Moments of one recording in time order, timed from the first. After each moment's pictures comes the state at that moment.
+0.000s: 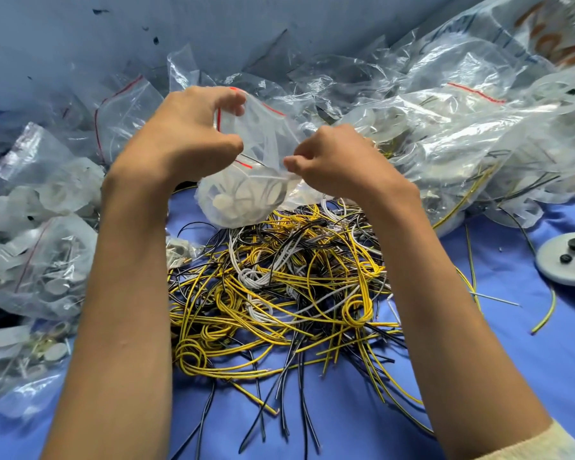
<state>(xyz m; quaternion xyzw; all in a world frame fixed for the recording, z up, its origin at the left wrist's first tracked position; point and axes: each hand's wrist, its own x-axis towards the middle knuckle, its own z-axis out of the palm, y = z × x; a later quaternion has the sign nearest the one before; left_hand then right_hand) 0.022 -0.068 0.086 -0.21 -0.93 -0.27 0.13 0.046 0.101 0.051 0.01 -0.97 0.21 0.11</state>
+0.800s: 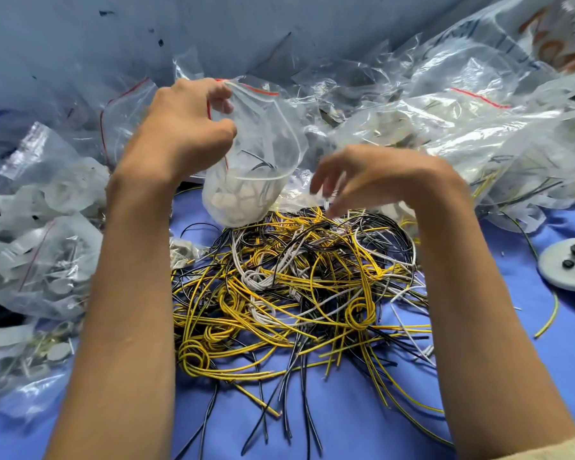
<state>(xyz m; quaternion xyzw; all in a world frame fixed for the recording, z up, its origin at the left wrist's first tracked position) 0.008 -0.073 0.086 -0.15 -0.93 -0.29 0.17 0.058 0.131 0.064 0.07 -0.98 0.18 -0.09</state>
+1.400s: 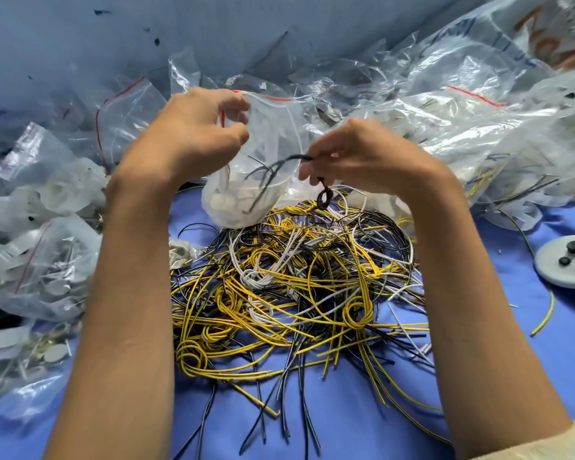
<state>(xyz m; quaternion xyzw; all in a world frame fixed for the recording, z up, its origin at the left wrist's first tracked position) 0.010 -0.067 0.085 -0.21 -0.93 -0.28 0.11 0.055 0.133 0.060 0.14 -0.94 0.32 0.06</state>
